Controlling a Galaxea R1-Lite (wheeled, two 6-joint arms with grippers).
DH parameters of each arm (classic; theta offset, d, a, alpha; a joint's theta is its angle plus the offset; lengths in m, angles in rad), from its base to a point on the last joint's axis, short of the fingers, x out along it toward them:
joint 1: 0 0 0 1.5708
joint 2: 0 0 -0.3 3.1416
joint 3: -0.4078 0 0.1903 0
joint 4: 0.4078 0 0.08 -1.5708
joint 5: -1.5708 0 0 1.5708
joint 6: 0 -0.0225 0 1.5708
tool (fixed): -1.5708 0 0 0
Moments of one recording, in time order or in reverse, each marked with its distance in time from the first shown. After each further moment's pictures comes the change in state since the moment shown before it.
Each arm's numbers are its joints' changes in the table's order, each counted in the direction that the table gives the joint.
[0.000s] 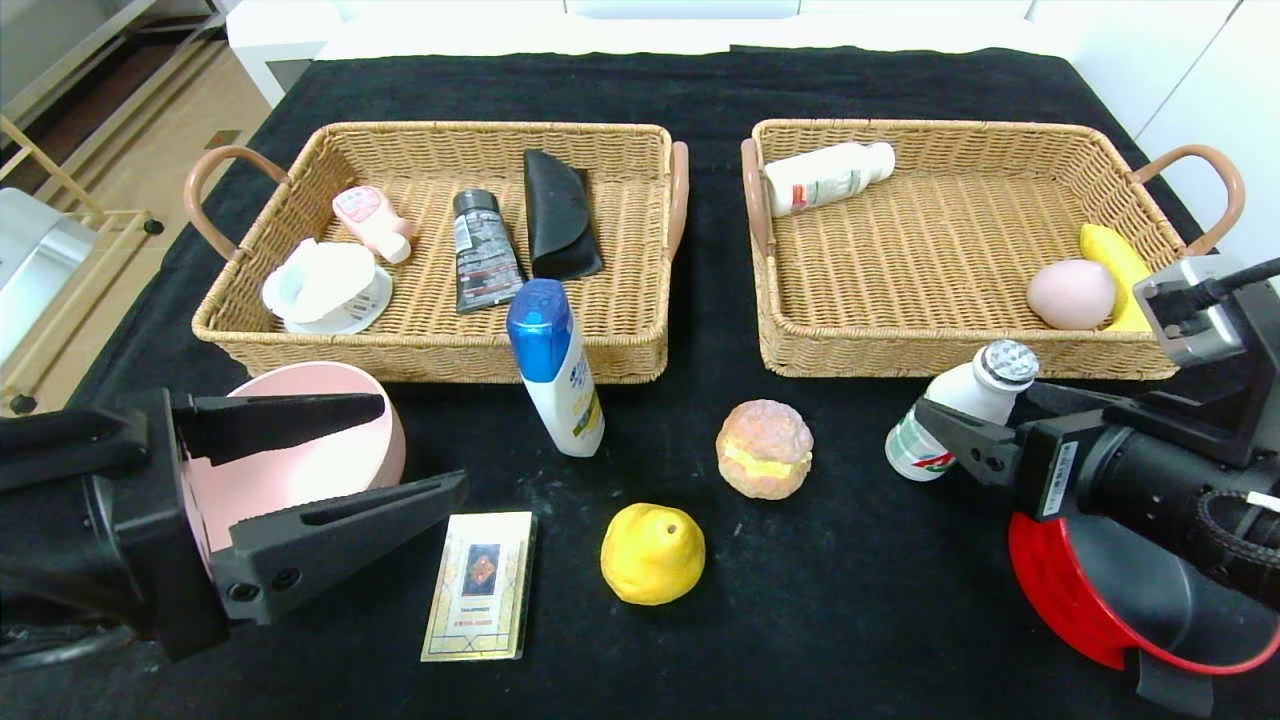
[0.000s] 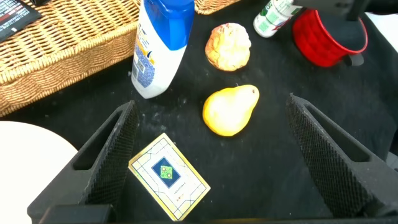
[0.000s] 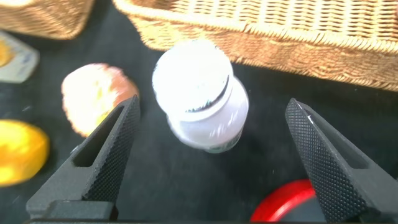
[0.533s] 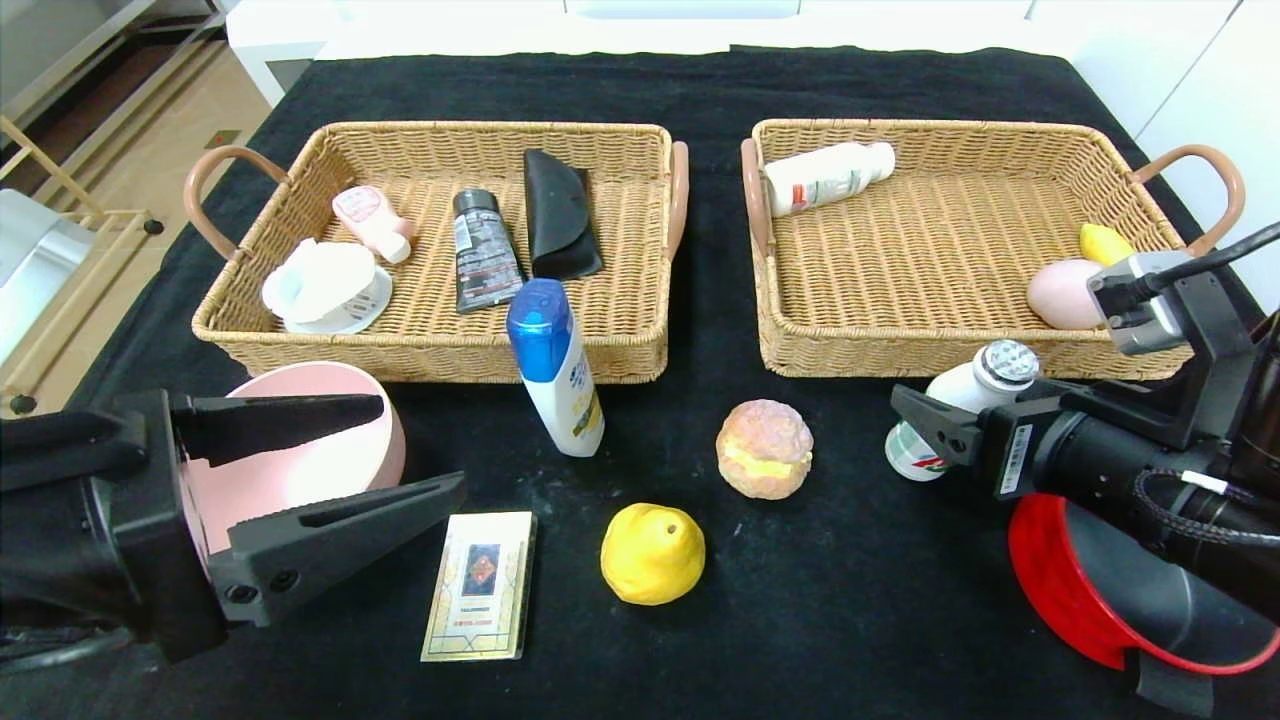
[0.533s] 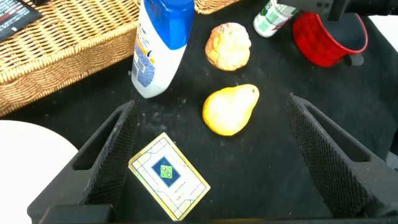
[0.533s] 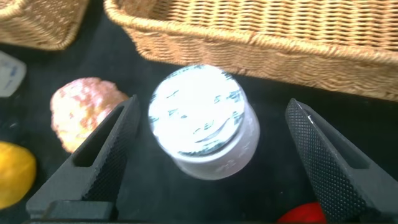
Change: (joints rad) left arm 0.000 0.003 0.002 0.000 -0.001 -0.001; right arm -0.003 -0.076 -0.023 -0.069 0.023 0.002
